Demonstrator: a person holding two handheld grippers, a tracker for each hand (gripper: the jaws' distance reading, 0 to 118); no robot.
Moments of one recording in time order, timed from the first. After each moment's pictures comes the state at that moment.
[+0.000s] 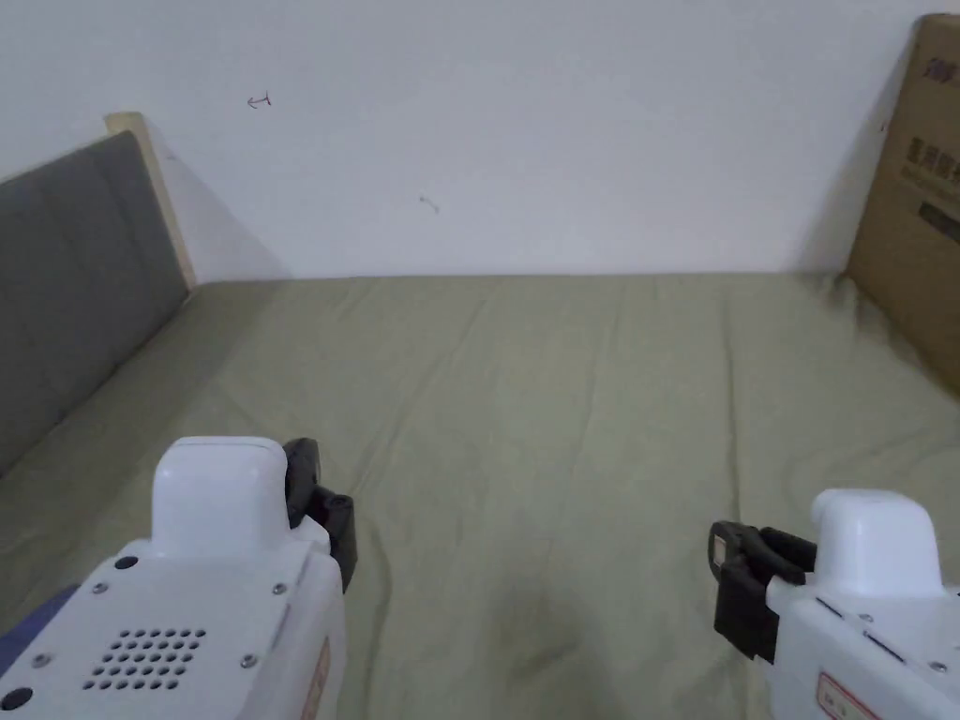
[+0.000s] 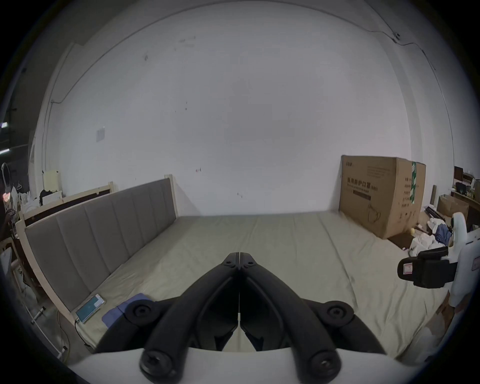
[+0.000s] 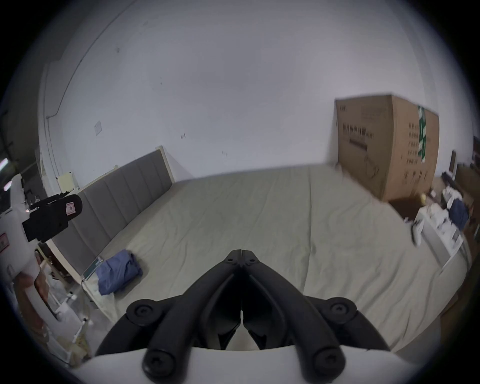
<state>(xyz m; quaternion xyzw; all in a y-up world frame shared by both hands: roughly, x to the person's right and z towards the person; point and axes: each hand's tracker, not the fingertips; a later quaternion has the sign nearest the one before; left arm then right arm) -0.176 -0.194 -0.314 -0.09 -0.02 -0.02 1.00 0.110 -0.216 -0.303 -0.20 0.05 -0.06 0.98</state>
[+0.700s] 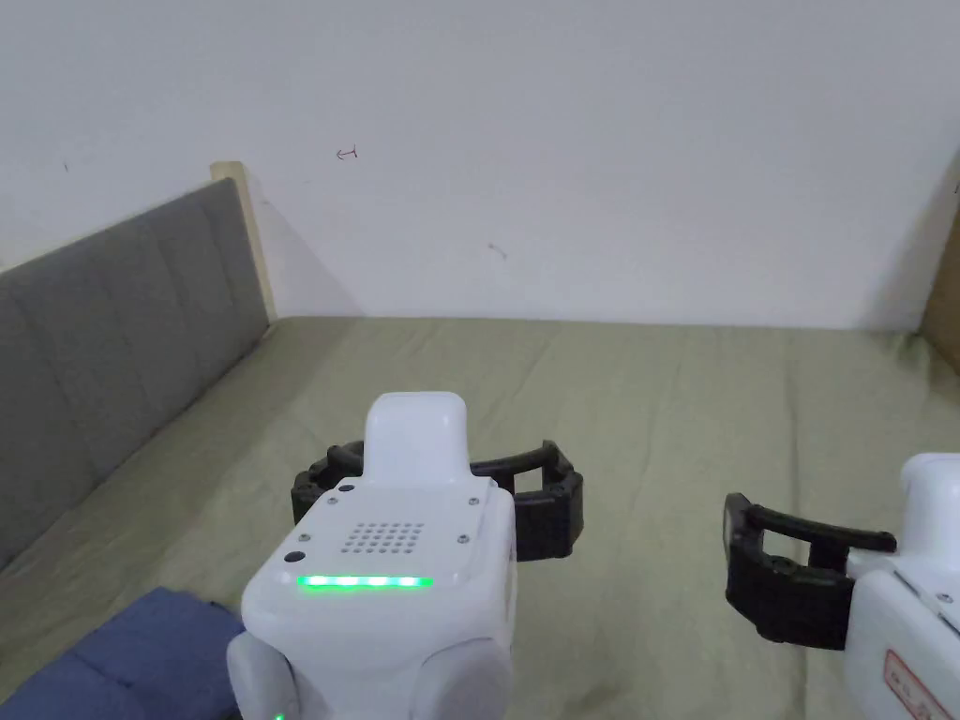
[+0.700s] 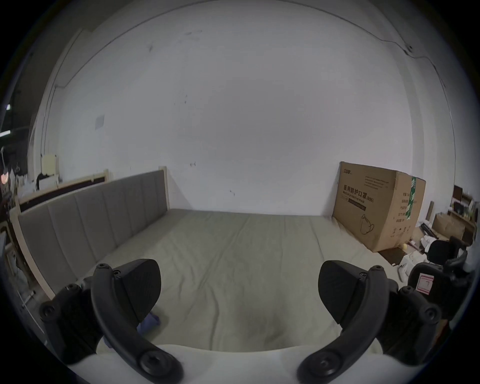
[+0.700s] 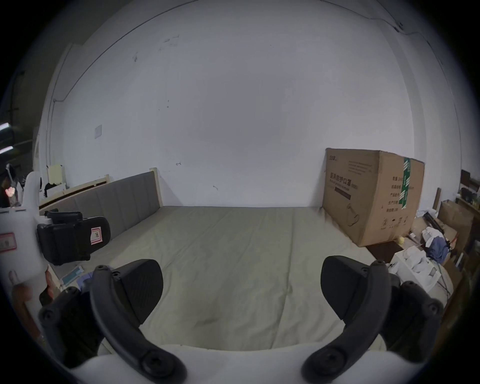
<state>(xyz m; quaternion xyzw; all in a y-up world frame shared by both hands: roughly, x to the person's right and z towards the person) -0.138 -0.177 -0.339 -0.13 -0.02 0.03 0.99 0.100 -0.177 -0.291 -0.12 0.01 0.00 0.99</state>
